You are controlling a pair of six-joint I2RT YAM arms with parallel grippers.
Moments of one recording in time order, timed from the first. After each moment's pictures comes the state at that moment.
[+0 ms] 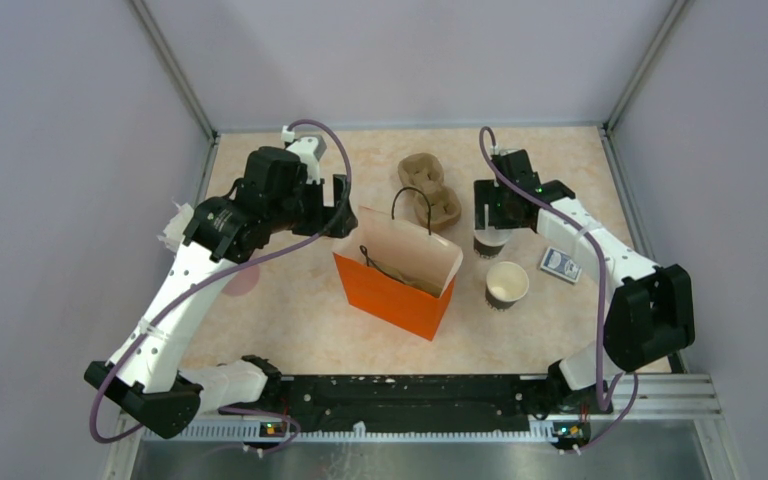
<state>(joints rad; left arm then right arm) -0.52 1.18 1.50 -0.99 0.04 -0.35 0.38 1.50 1.20 -0.65 0.18 0.27</state>
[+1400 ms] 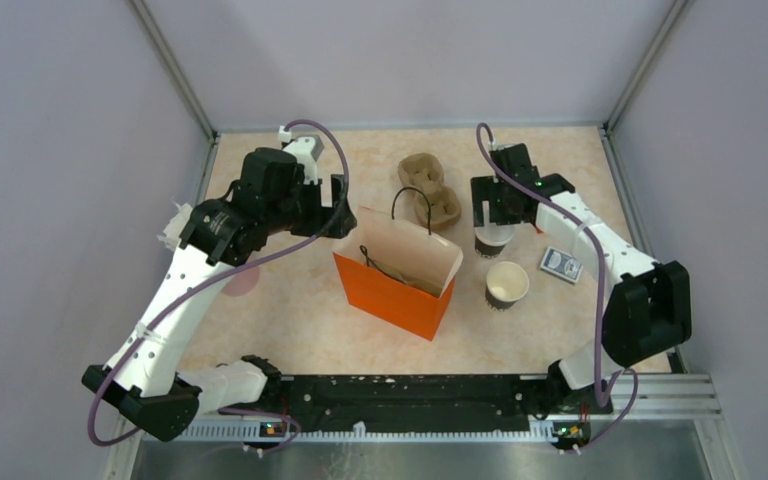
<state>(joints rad) -0.52 1.17 1.50 -0.99 0.04 -0.35 0.38 1.52 1.26 -0.70 0.20 0.23</state>
